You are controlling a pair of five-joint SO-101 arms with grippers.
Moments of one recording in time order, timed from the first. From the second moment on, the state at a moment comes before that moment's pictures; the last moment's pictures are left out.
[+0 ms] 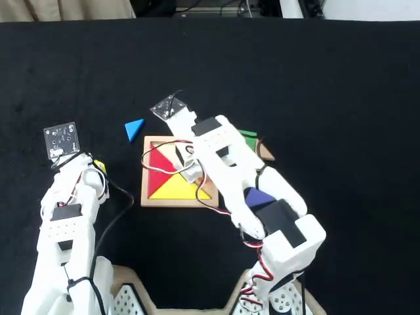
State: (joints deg) left arm -16.4 -45.1 80.8 17.6 1.8; right arm -28.5 11.6 18.3 63.0 12.0
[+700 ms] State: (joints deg) left arm -16.4 -45.1 80.8 17.6 1.8; right arm -23.7 11.6 15.1 61.9 17.7
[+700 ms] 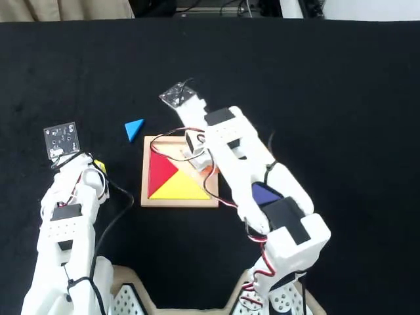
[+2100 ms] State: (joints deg) left arm -16.4 -45.1 81.0 17.6 1.8; right arm -28.1 28.8 -4.9 64.4 21.1
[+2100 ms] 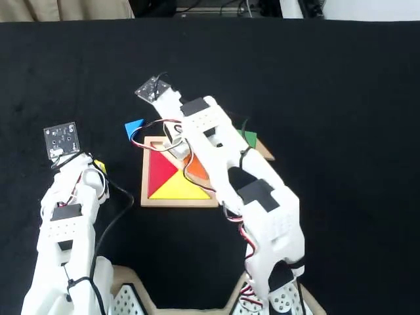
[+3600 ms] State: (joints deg) left arm -16.4 -45.1 81.1 17.6 1.8; right arm -11.2 -20.0 37.7 61.9 29.1
